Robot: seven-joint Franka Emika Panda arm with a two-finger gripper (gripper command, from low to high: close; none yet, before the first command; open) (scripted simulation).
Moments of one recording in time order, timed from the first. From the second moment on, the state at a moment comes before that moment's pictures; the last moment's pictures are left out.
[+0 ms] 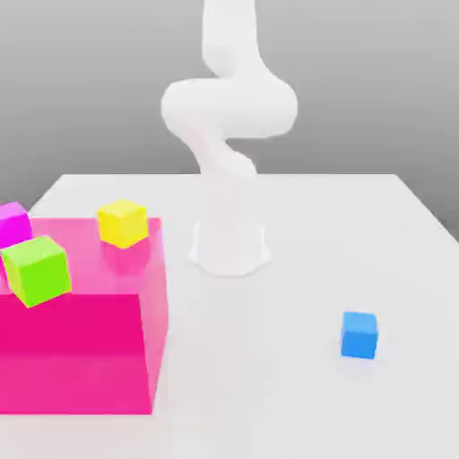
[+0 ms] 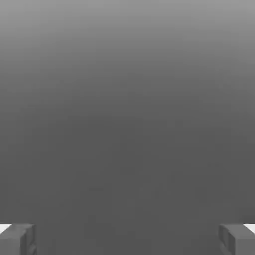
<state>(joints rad) 0.06 -0.73 0.01 -2.36 0.01 2.35 0.72</state>
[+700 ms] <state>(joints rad) 0.51 0.06 0.13 -2.85 -0.04 2.91 0.09</state>
